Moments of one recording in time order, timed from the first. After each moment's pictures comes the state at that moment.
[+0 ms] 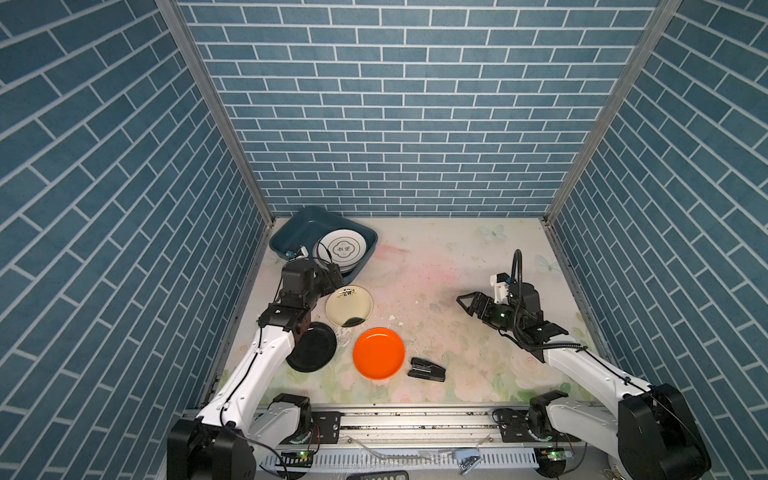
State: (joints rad) left arm -0.16 1.00 0.71 -0.24 -0.07 -0.52; right arm 0.36 1.11 0.48 0.04 -0.42 0.75
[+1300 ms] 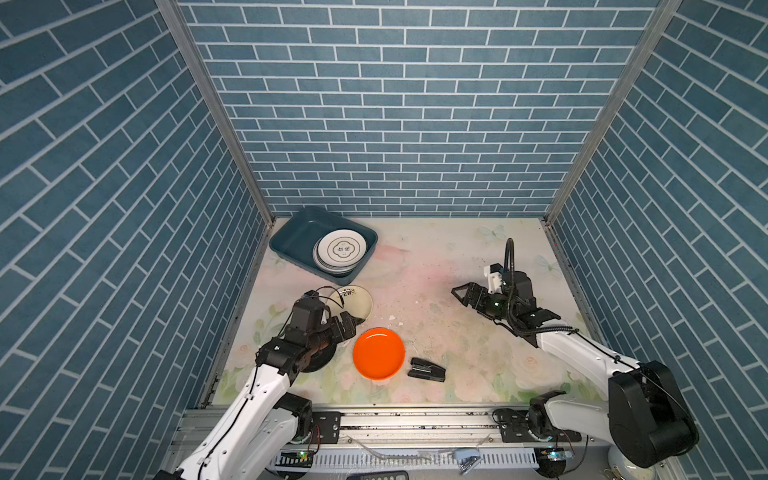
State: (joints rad) left arm -0.32 0.76 0.50 -0.59 0.14 -0.68; right arm 0.38 1.23 0.59 0.03 -0.42 0.75
